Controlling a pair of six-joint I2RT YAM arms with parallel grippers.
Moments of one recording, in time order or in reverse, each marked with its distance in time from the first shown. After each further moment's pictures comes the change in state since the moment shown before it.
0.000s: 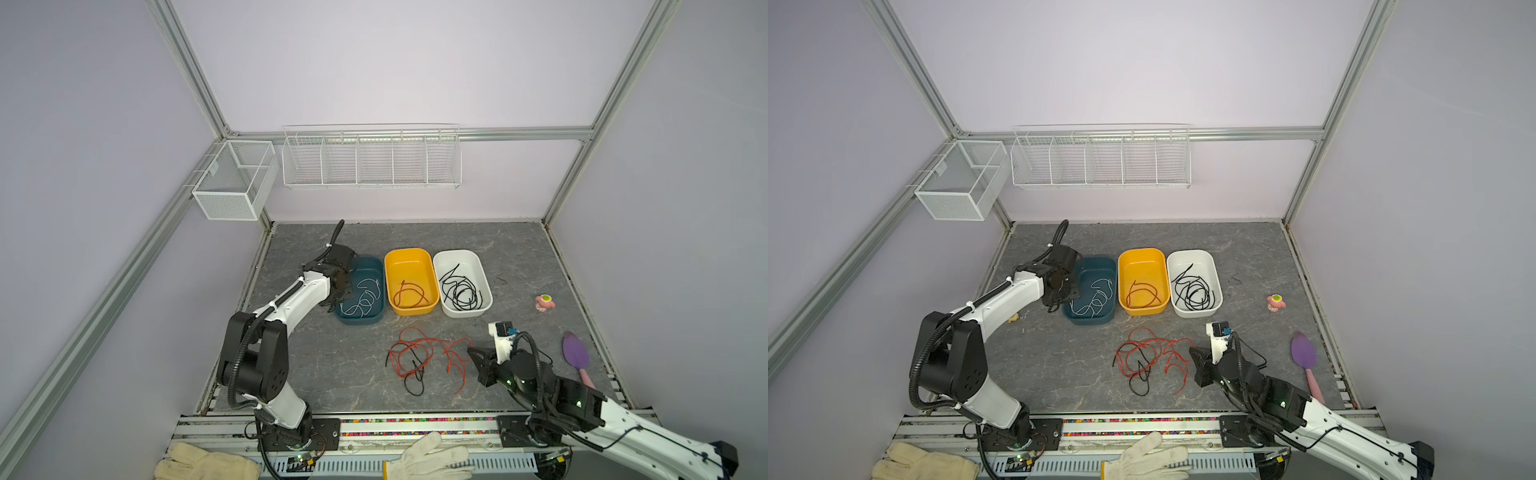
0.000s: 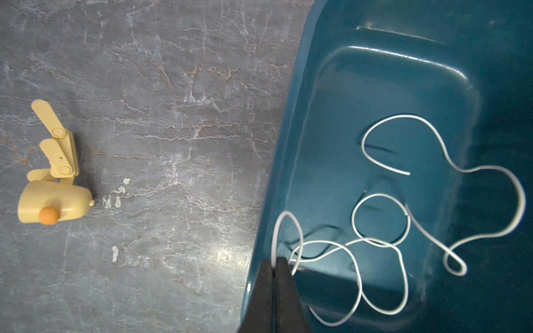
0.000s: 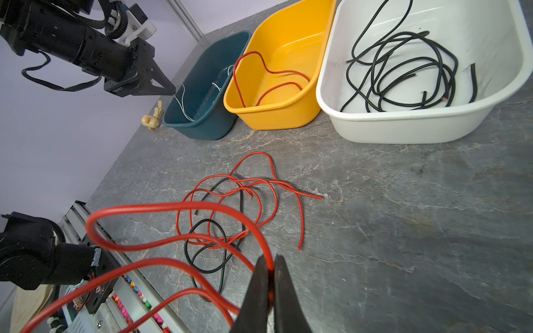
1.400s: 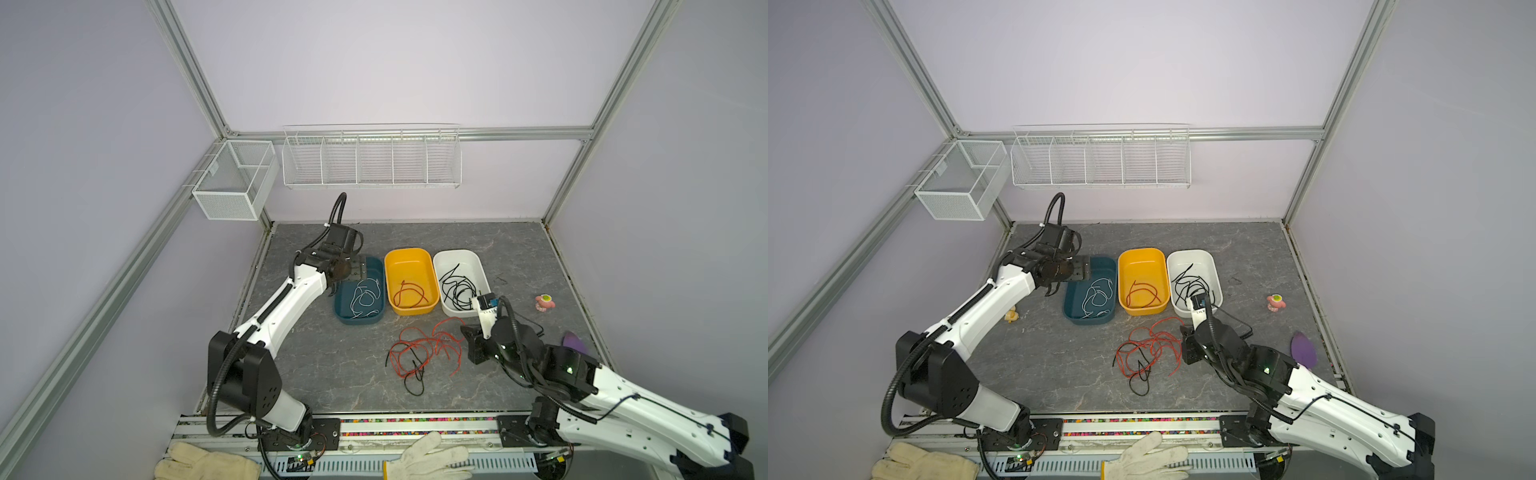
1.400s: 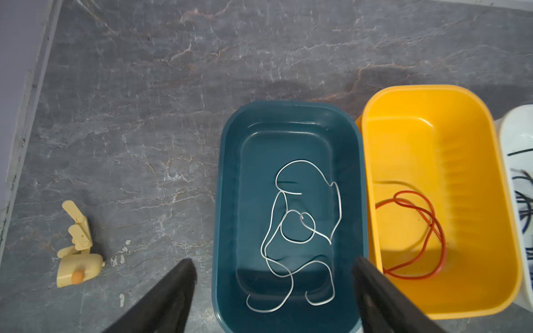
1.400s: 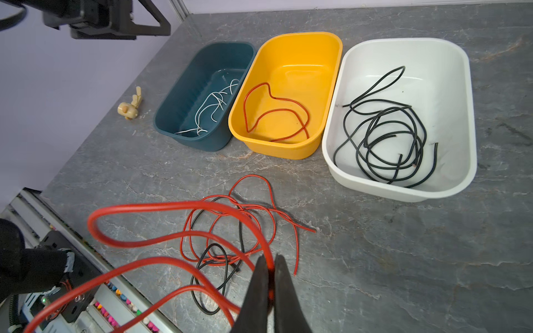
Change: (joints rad) left arm -0.062 -0.127 0.163 -0.021 0.049 0.160; right arm -0.047 0.483 0.483 -0.155 0.018 -0.172
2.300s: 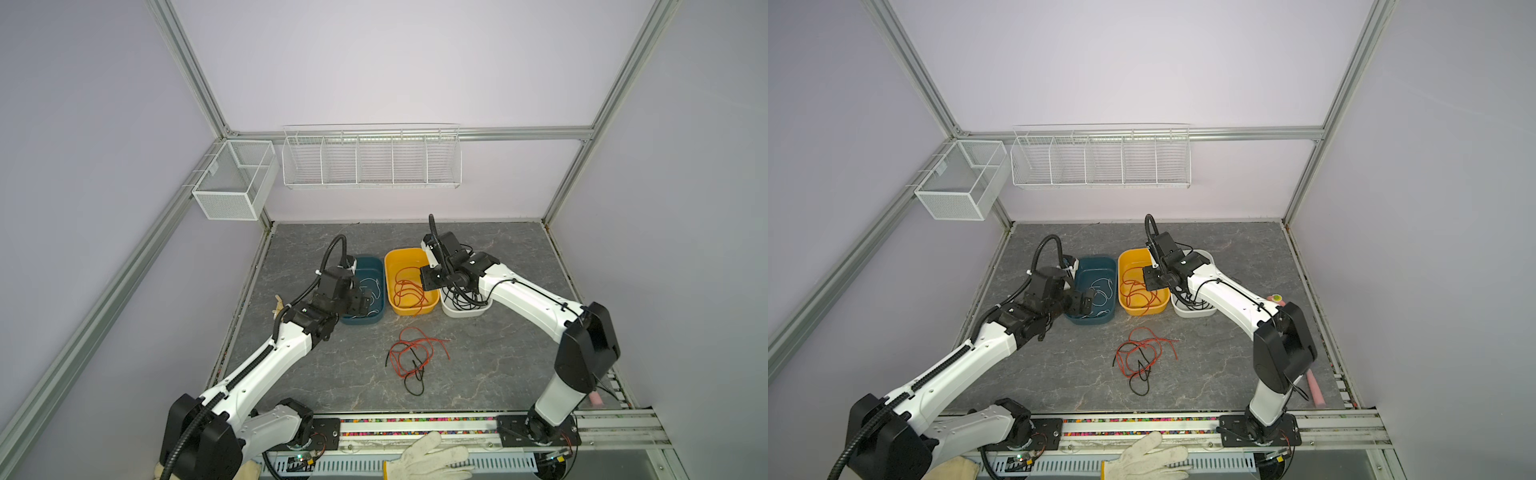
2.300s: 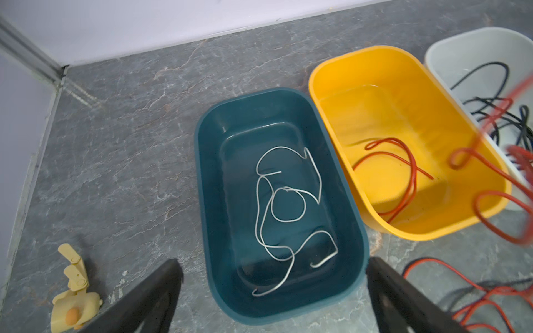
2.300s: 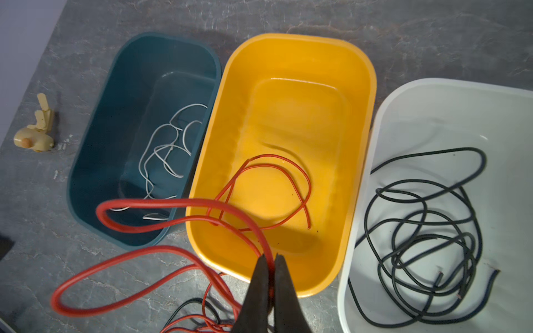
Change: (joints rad) left arm -0.135 -0.386 -0.503 0.367 -0.034 0.243; right arm -0.345 0.942 0.705 -0.064 -0.312 -0.185
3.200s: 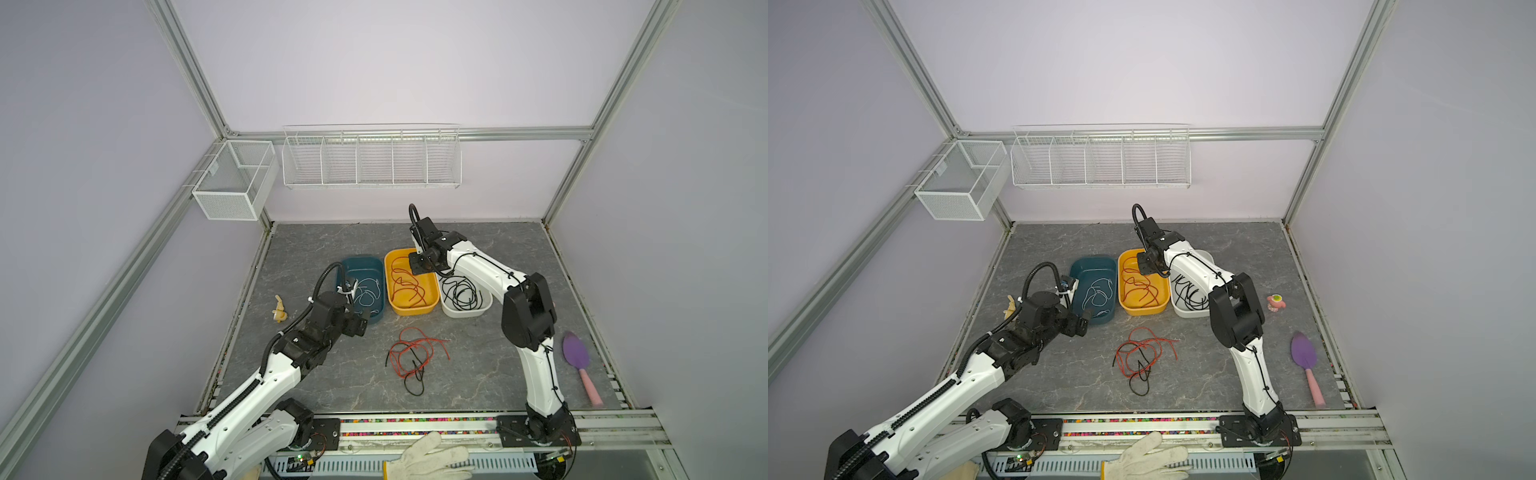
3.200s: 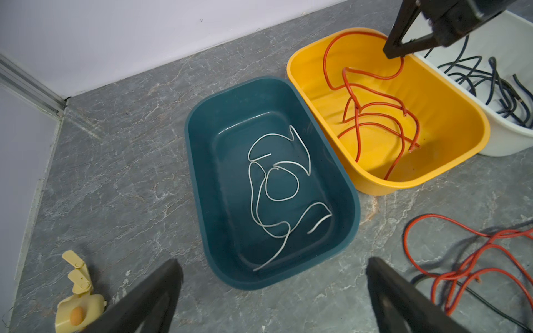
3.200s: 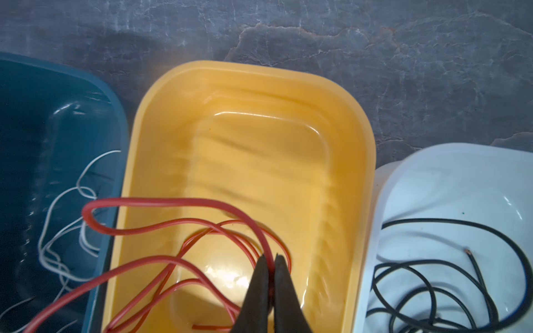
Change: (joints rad) left arm -0.045 -0.189 -0.204 0.089 -0.019 0.079; right arm -0.063 0.430 0.454 -0.171 0.063 -0.020
